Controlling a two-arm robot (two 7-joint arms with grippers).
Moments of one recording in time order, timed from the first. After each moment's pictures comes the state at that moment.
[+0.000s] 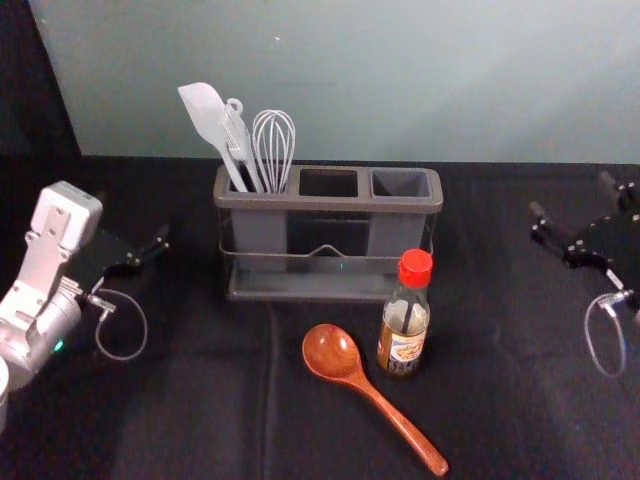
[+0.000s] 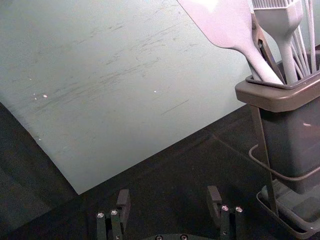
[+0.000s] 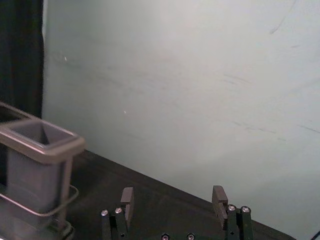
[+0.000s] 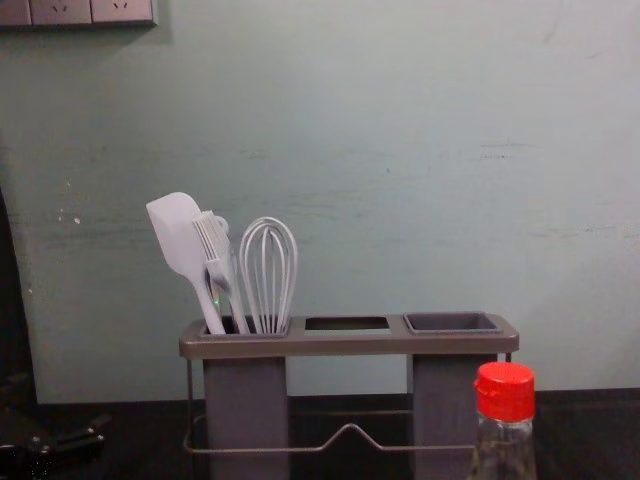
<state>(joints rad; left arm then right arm) -0.20 0.60 0.45 -1.41 -0.25 -0.12 0.03 0.07 0.67 -0.31 -1.59 0.33 -0.20 0.01</state>
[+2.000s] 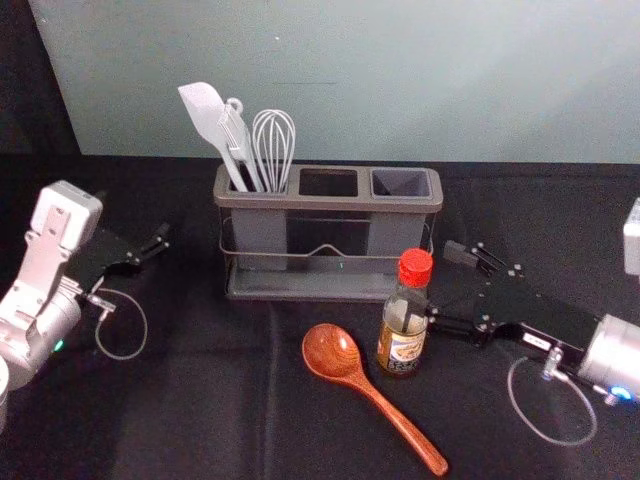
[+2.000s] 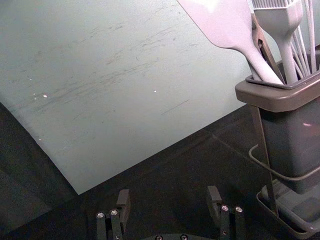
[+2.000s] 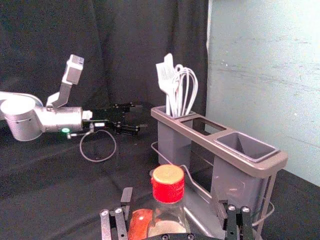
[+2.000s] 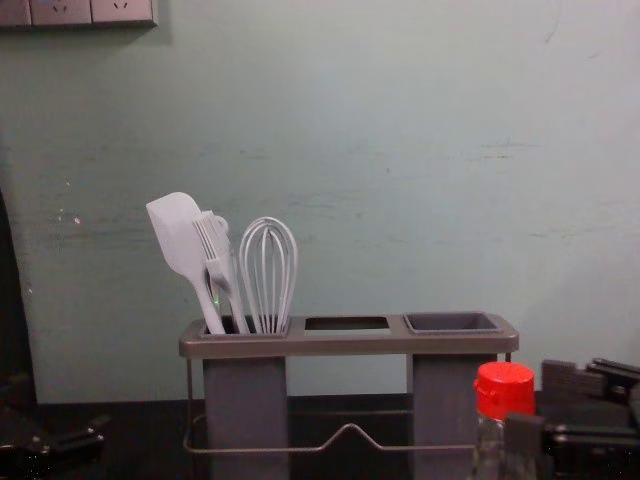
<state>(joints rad) -0.20 0.60 0.45 -1.41 -0.25 -0.12 0.03 0.10 0.67 -0.36 -1.63 0.58 -0.10 0.66</state>
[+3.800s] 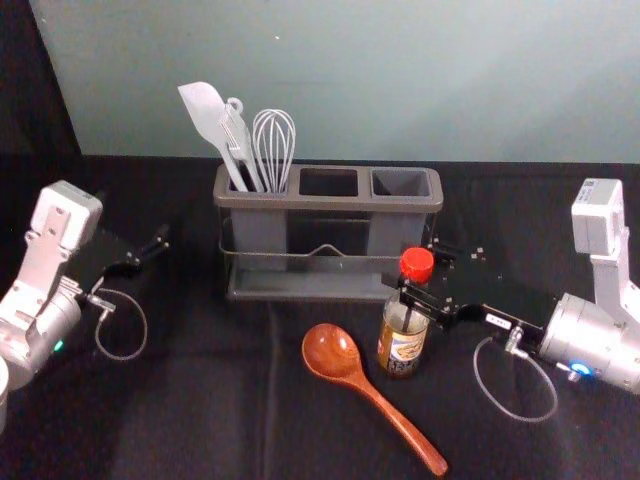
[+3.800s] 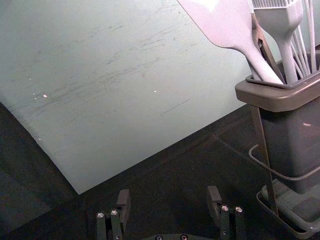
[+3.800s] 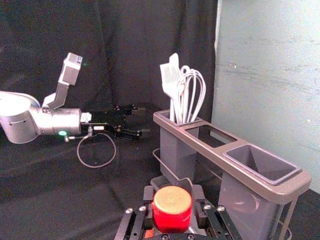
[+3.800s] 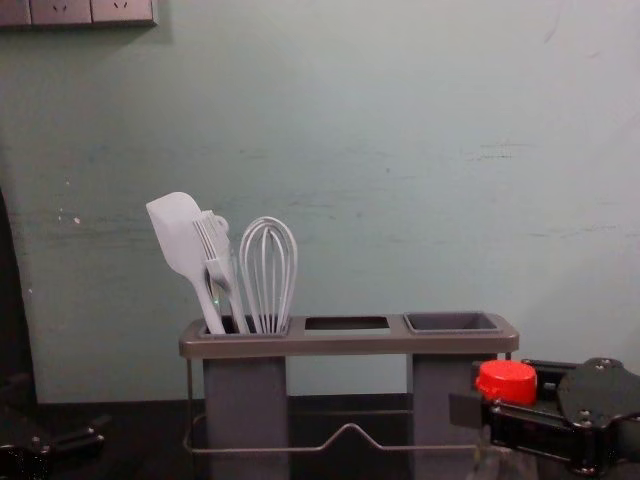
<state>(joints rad) -0.20 0.60 0.45 -1.41 -0.25 -0.12 0.03 0.22 0.60 -0.44 -1.54 0.53 -0.09 0.67</state>
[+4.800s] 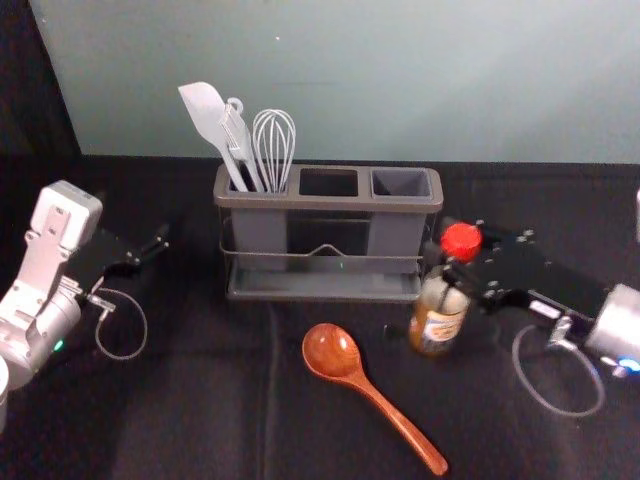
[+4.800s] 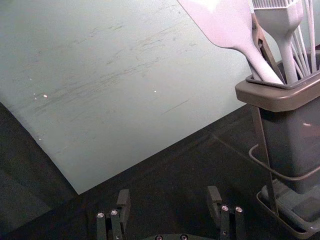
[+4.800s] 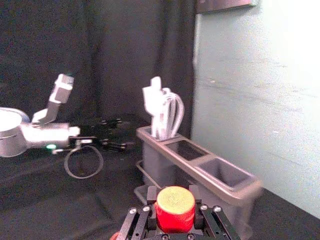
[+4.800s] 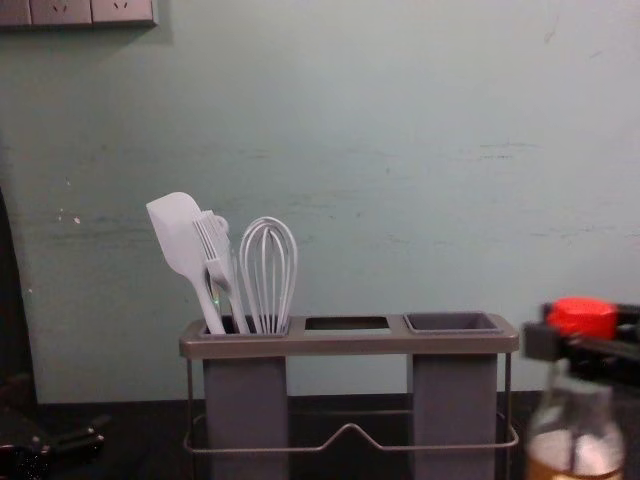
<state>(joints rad) -0.20 0.60 0.45 -1.41 -0.25 -0.12 0.03 0.12 0.68 -0.34 -1.68 0.58 -0.08 0.61</state>
